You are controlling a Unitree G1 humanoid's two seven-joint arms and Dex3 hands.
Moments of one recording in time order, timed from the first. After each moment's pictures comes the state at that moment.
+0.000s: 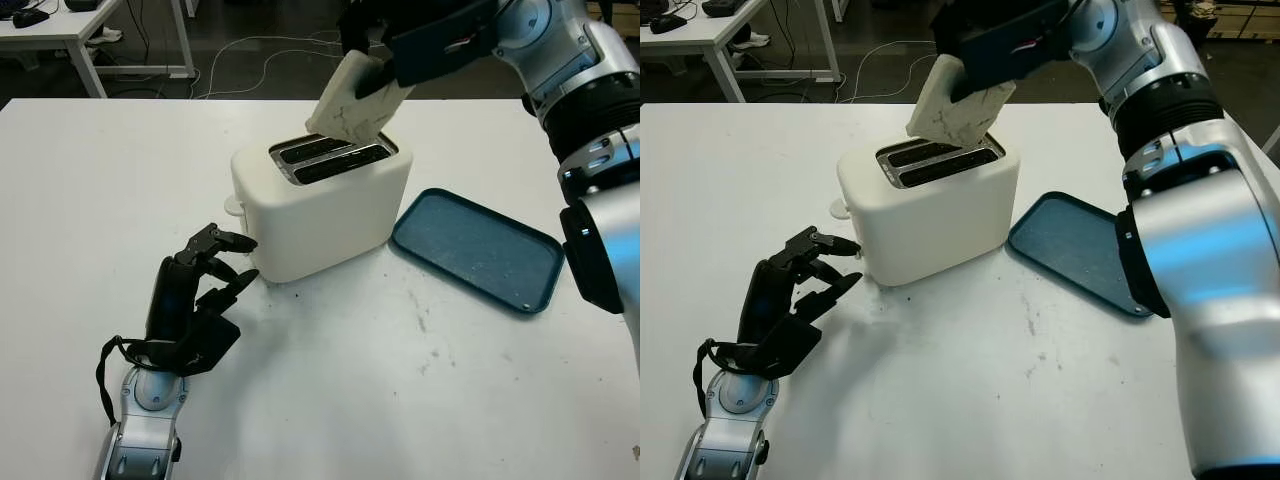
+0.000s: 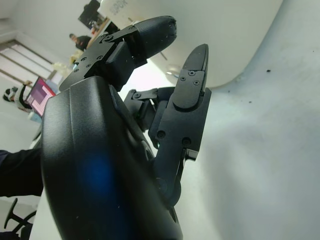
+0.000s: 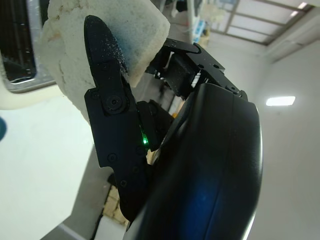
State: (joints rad) left arm 0.11 0.13 -0.04 -0.26 0.31 -0.05 0.05; right arm -1.52 -0.45 0.36 1.17 -0.49 -0.48 0.59
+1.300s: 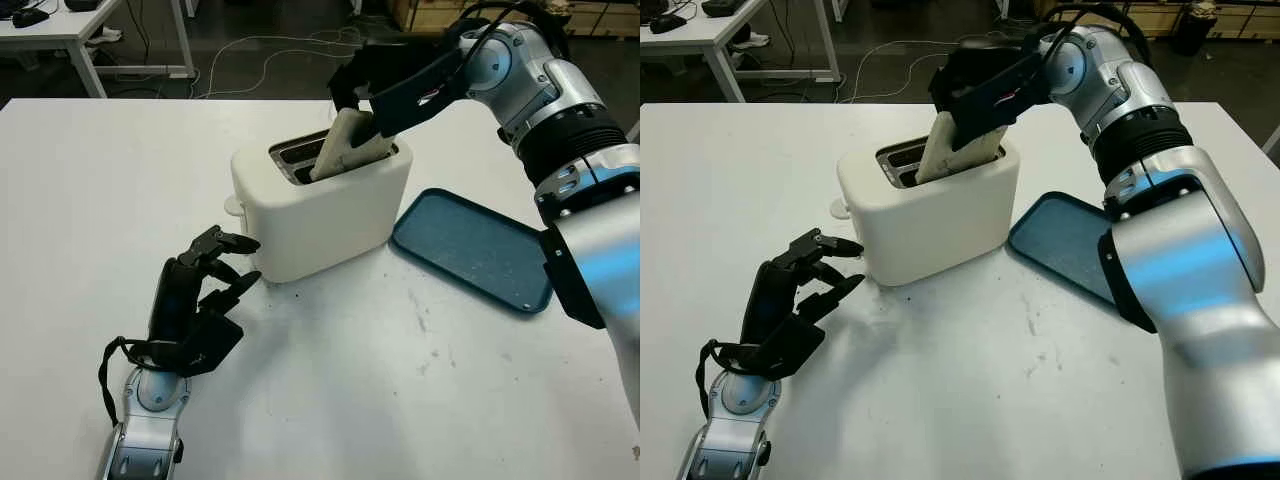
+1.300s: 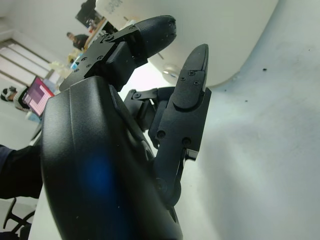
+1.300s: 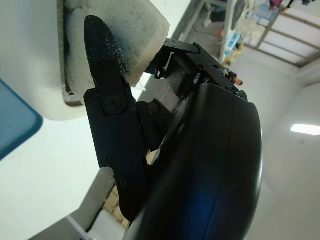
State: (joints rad) left arm 0.11 0.13 -0.05 -0.26 0.32 -0.04 0.05; right arm -1.43 -0.41 0.46 1.17 -0.56 -0.50 0.60
